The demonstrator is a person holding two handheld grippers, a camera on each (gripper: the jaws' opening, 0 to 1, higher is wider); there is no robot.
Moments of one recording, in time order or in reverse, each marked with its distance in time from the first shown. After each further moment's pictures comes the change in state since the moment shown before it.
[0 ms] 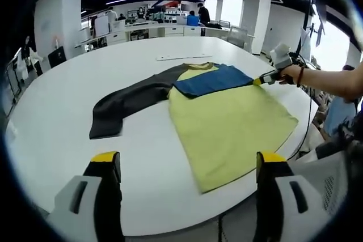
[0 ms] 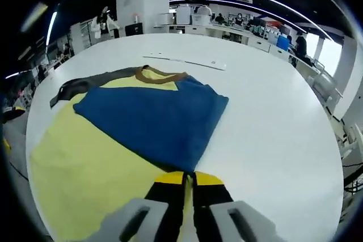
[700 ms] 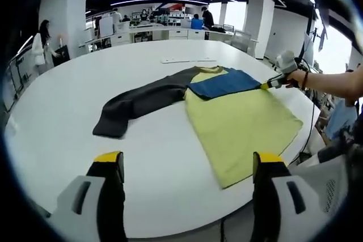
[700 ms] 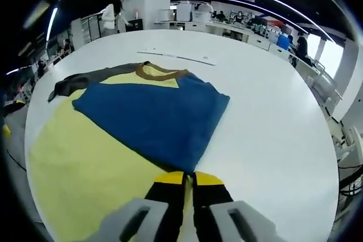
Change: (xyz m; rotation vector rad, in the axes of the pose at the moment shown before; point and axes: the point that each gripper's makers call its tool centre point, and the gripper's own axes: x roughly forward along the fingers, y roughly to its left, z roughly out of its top) left arm 0.001 0.008 0.003 -0.026 -0.029 0.016; right arm -0.008 -0.029 -0.012 -0.020 0.026 -0.004
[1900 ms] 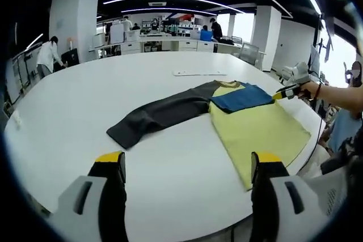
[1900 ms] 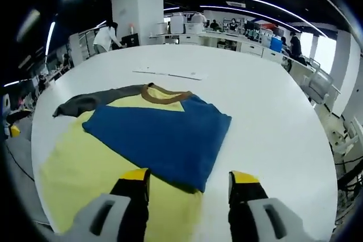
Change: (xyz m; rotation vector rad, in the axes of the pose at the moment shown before) left arm -0.009 0.020 0.024 -0.028 -0.087 0.057; right arm -0.036 -0.010 0.024 0.062 -0.132 0.047
